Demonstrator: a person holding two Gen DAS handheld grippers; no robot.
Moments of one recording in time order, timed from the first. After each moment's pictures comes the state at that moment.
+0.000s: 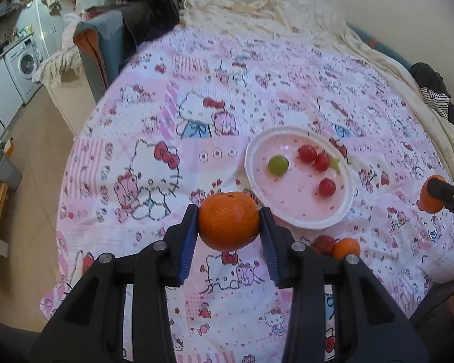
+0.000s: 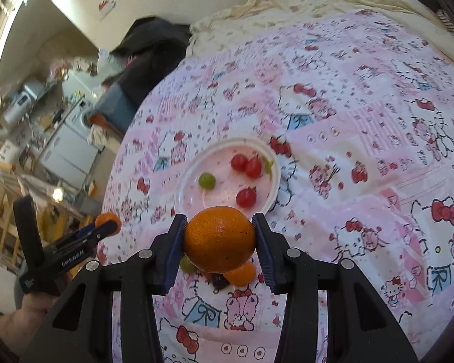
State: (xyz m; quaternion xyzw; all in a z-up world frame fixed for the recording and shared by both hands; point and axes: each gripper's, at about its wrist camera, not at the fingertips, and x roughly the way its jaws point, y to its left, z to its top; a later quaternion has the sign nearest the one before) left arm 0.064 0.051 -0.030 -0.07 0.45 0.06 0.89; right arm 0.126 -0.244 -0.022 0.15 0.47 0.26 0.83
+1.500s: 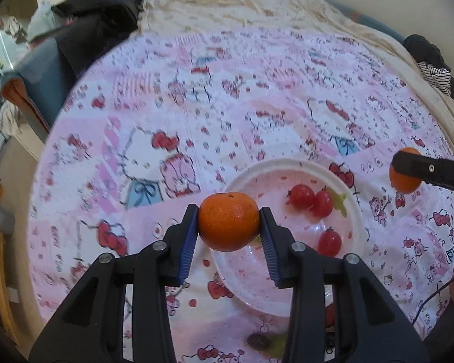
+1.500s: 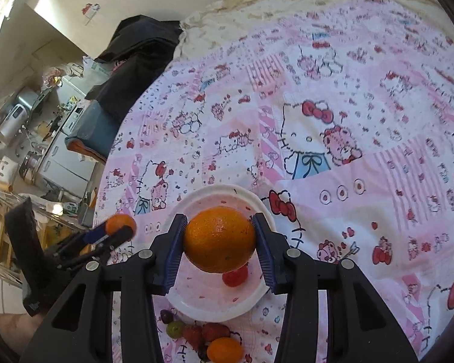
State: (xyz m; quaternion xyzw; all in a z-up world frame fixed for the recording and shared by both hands) left arm 0.200 0.017 -0.065 -0.01 0.48 0.00 0.87; right arm 0.260 -0.220 -0.057 0.17 0.50 0.27 0.81
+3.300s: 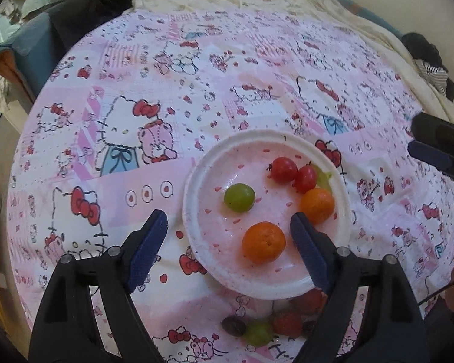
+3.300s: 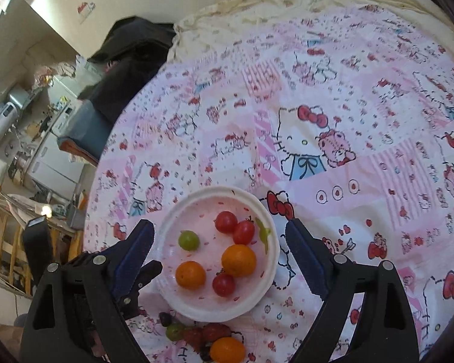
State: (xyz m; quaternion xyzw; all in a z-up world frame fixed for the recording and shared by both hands) left arm 0.185 0.006 -0.074 -0.04 0.51 -0.01 0.86; right arm 0.243 -0.214 -0.039 0.15 0.48 0.24 0.83
